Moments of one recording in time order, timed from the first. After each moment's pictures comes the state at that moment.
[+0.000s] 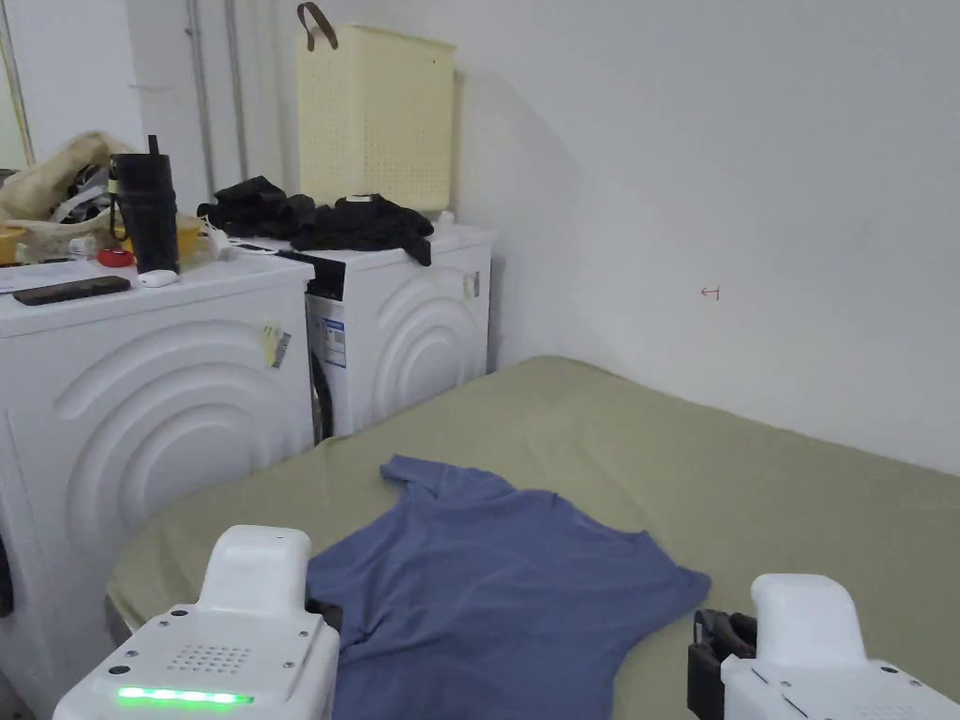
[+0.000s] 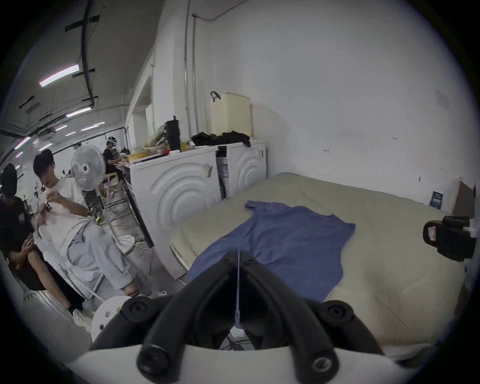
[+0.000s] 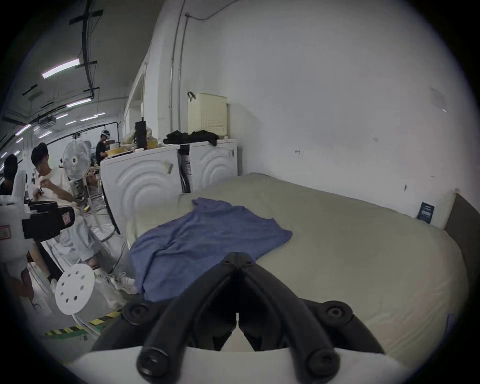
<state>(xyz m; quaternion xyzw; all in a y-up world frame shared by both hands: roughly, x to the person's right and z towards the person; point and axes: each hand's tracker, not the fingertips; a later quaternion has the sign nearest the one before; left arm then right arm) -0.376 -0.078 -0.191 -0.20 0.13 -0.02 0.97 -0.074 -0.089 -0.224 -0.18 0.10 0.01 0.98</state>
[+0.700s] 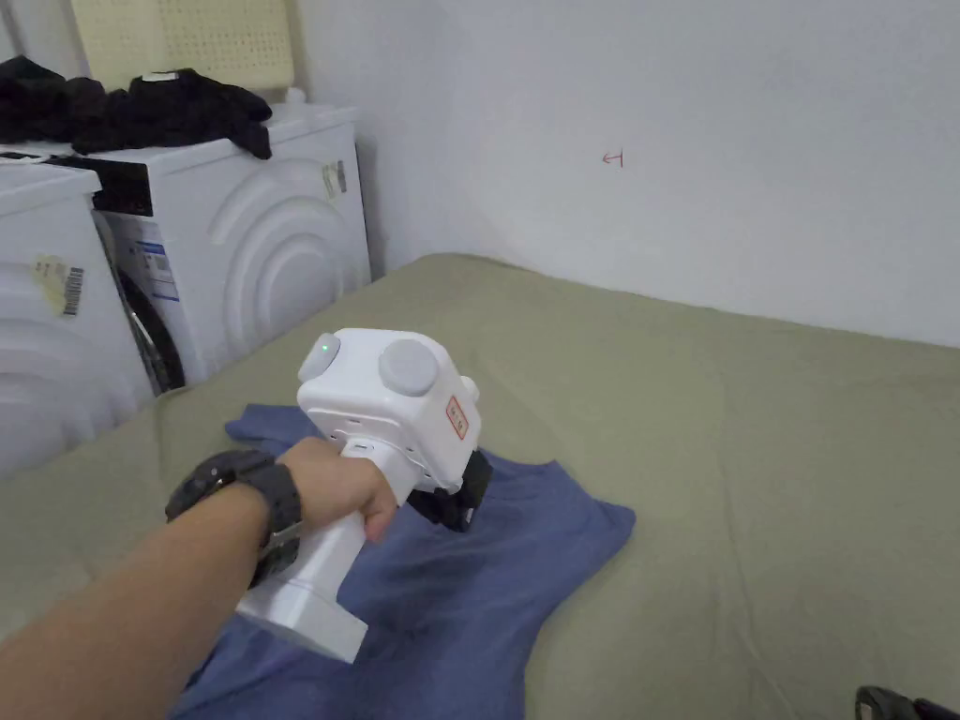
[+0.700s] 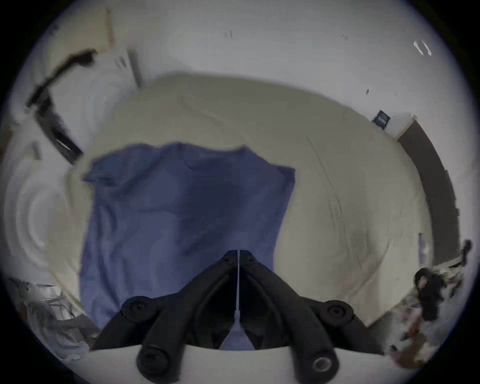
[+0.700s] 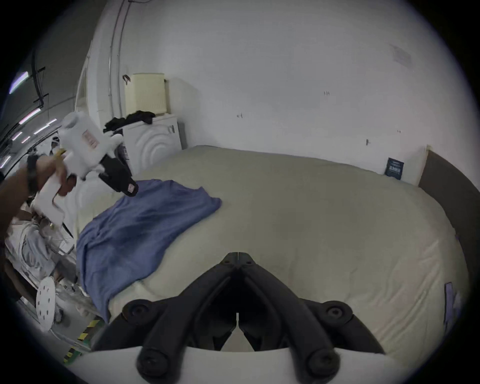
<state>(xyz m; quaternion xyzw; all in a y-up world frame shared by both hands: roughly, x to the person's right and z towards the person) -0.242 -0.144 -0.630 -0.59 -0.20 -0.05 0.78 0.053 -0.166 -0.307 -0.27 -0.03 -0.04 0.96</state>
